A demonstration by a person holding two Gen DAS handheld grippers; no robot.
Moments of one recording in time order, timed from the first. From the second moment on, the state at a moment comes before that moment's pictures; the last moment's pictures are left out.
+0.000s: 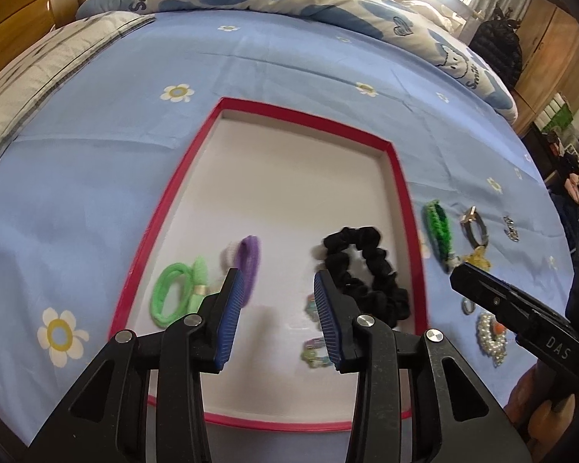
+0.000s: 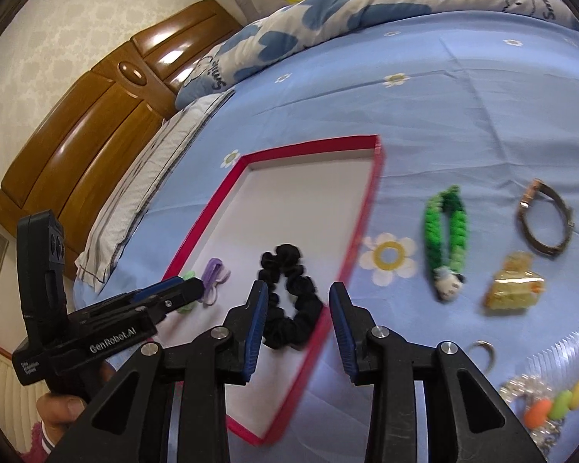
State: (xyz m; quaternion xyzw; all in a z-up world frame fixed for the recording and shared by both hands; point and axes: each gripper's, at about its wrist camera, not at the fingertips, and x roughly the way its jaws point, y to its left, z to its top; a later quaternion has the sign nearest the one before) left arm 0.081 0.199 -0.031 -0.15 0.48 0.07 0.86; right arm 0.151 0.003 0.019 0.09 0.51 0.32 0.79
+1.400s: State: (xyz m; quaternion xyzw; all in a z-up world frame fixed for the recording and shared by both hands) left arm 0.155 0.066 -0.015 -0.11 0.50 -0.06 0.86; right arm 0.214 -0.144 0.012 0.11 0.51 0.20 0.83
